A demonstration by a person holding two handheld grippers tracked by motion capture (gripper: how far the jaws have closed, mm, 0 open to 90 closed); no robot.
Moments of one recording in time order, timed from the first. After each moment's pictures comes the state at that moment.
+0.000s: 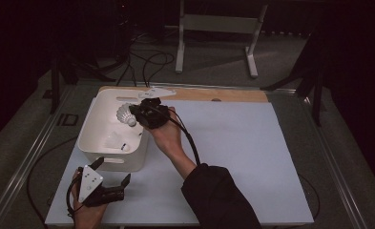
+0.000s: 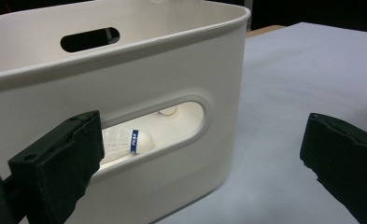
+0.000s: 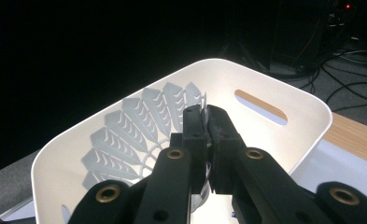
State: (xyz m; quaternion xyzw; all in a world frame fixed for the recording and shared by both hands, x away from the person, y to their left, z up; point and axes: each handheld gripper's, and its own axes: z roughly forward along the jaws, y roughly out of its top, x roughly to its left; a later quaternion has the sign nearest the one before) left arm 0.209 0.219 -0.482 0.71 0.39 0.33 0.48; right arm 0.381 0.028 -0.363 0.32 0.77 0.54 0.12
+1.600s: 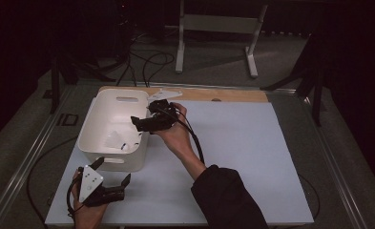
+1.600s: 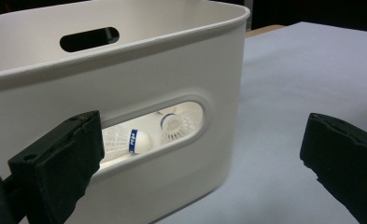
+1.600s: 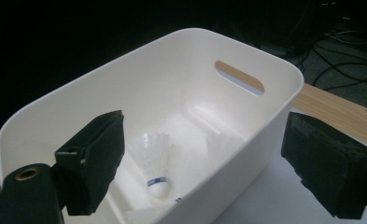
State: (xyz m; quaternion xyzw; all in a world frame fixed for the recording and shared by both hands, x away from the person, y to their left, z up) left arm 0.210 0.218 -0.482 0.71 0.39 0.33 0.48; right arm 0.387 0.008 -0.375 0.33 0.79 0.50 0.12
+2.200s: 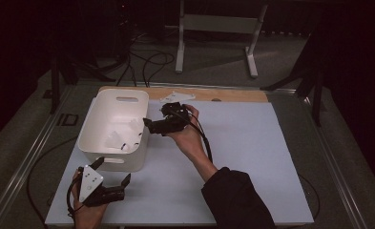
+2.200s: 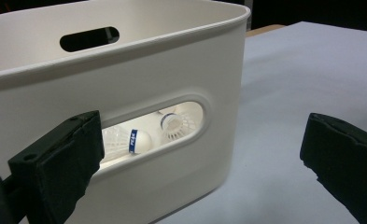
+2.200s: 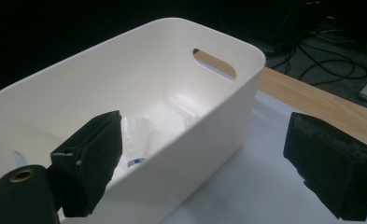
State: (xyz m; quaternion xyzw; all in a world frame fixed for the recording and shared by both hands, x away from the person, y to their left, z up) left arm 0.210 0.218 -0.482 0.71 0.39 0.33 0.48; right arm 0.384 -0.024 -0.380 0.34 0.79 0.49 0.14
